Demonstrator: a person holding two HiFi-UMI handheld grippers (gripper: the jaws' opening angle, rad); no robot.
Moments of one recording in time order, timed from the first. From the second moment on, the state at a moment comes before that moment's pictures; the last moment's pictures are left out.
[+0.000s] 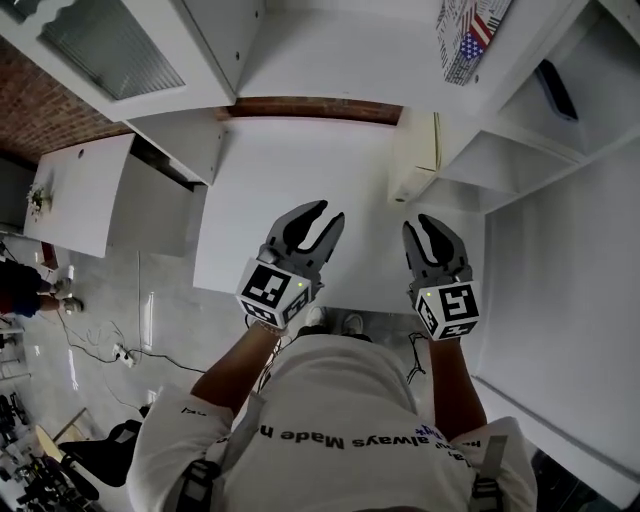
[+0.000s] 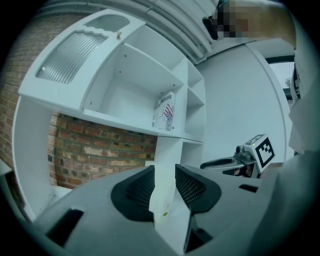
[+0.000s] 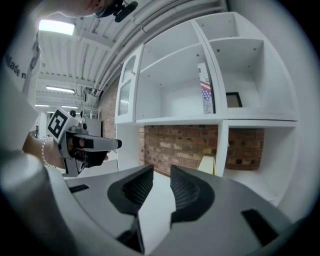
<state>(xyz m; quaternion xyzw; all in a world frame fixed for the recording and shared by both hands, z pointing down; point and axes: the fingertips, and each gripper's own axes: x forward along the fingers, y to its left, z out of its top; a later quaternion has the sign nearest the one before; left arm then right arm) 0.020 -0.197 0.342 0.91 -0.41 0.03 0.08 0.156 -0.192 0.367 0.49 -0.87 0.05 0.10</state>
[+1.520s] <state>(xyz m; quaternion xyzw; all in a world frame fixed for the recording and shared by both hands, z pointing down) -0.031 -0.152 0.269 0.88 -0.46 -0.04 0.07 0.136 -0.139 0.257 0.48 -0.88 0.02 0.06</state>
